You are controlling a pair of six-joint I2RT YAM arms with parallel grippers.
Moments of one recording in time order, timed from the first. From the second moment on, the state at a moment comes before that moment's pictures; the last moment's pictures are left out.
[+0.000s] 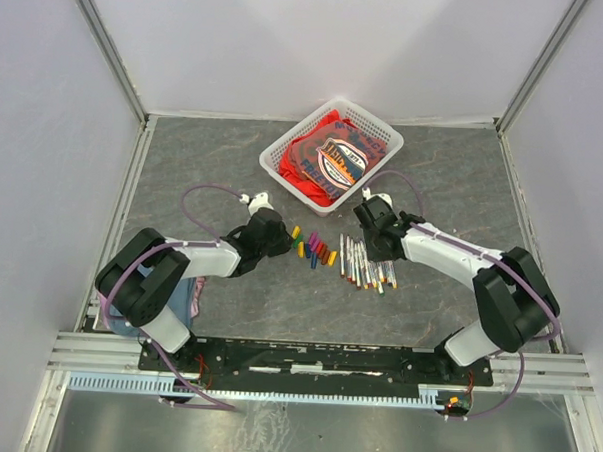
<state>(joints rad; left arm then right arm) -0.65 1.60 0.63 0.28 -0.21 -0.81 0.62 1.53 0.91 -0.53 0.30 0.40</state>
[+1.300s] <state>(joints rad) -0.65 1.54 0.64 0.23 -0.23 -0.81 0.61 1.60 0.91 -0.52 0.29 0.38</state>
